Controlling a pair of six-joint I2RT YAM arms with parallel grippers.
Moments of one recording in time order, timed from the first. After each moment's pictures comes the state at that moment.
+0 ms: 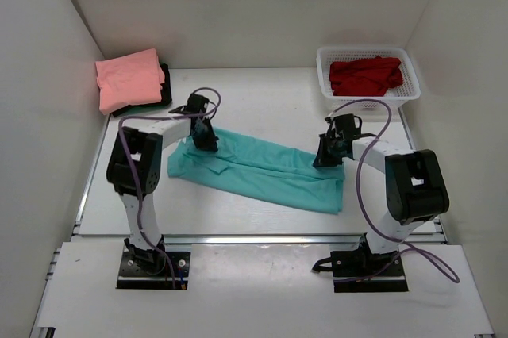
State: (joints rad) left arm -0.28 1.88 1.18 -0.42 0.06 -0.63; right arm 0.16 1.65 0.87 -0.26 -0.30 0.24
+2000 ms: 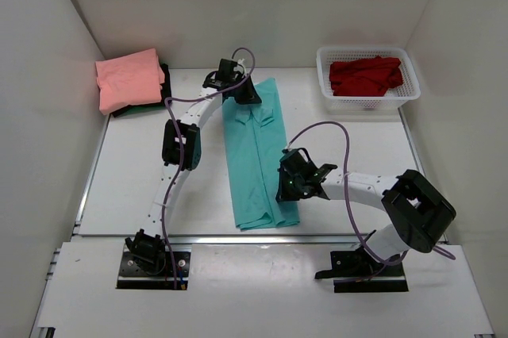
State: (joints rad) left arm -0.34 2.79 2.57 -0.49 0.46 -0.49; right arm 0.78 1.48 0.70 -0.22 -0.04 0.71
